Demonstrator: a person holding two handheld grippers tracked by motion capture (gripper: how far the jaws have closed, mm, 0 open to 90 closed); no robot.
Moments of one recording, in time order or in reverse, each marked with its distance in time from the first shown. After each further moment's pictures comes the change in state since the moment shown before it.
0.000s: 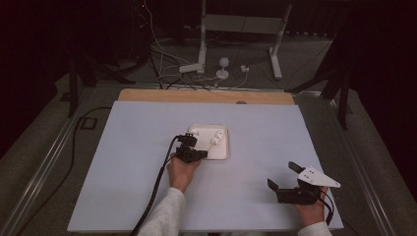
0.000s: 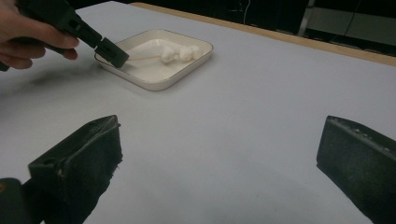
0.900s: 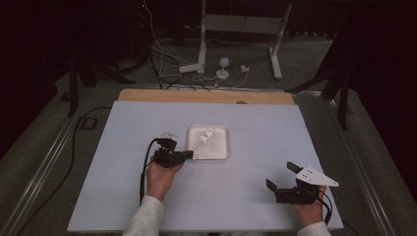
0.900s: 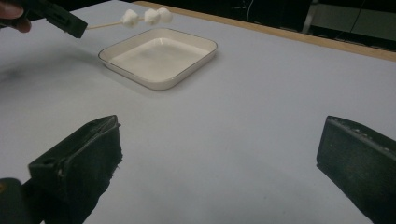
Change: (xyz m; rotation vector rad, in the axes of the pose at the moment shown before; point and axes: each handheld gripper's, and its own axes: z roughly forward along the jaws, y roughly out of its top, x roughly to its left) left arm 0.021 -0.022 -0.064 -0.125 -0.061 0.059; right arm 0.002 0.001 0.003 0.009 0.012 0.010
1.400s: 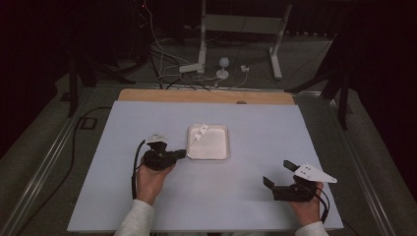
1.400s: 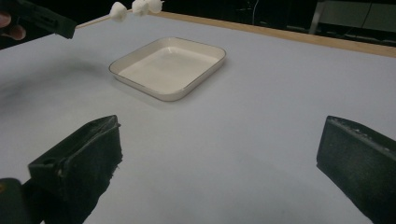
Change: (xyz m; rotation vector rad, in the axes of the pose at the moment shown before) left arm 0.004 -0.007 -0.031 -0.084 -0.007 0.067; right arm 0.004 0.011 0.005 -0.009 0.031 0.052
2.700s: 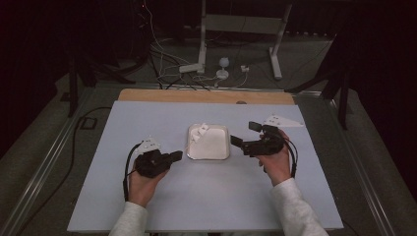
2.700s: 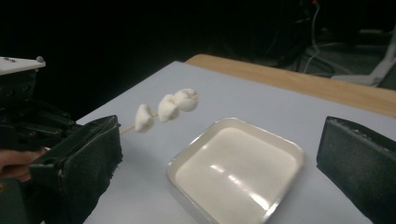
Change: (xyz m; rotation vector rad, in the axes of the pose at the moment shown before) left arm -0.006 -0.011 -0.026 -0.108 -0.040 0.167; right arm 0.021 0.122 0.088 -0.023 0.223 0.093
